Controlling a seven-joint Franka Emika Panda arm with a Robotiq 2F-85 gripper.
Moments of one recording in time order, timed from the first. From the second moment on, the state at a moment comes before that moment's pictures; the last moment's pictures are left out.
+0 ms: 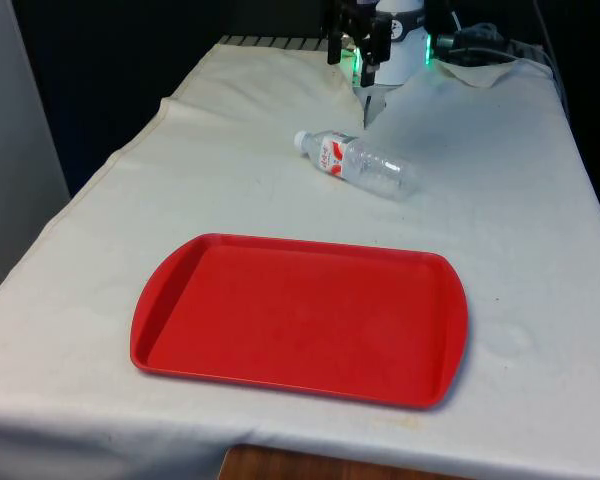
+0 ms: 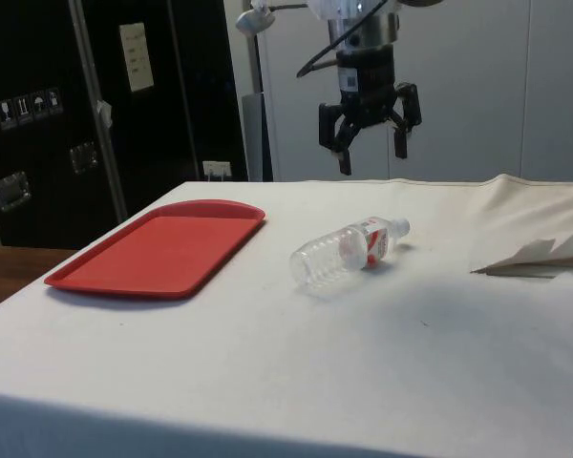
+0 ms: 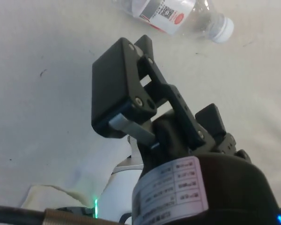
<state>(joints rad) 0.01 -0.26 -0.12 -2.71 -0.18 2.44 0.88</state>
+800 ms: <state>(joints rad) 0.01 -0.21 -0.12 -2.72 -0.18 2.48 1.04</state>
